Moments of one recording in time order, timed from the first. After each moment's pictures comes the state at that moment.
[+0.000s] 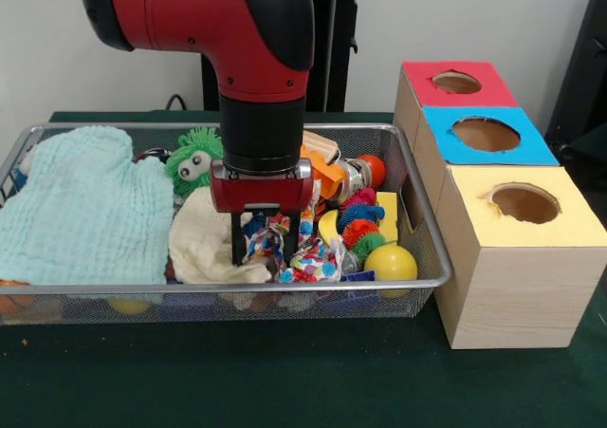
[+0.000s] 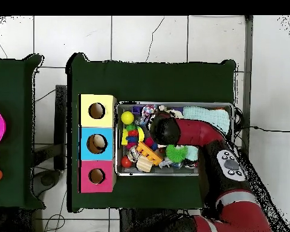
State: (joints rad) arm -0.44 -0.46 0.17 1.52 -0.30 0.33 1.57
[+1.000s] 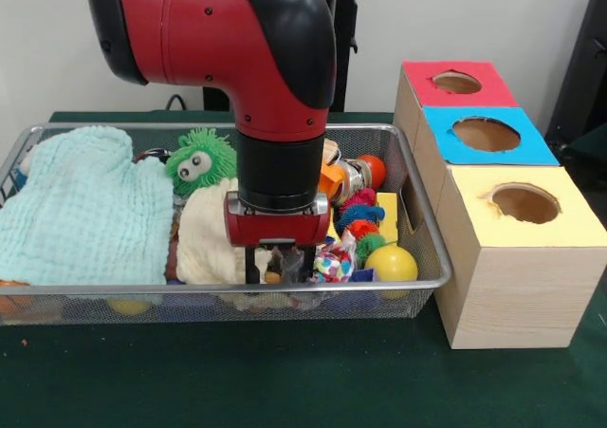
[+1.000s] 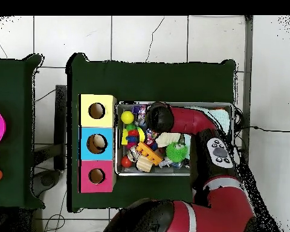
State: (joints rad) arm -0.37 -0.38 0.14 1.39 -0.25 0.39 1.57
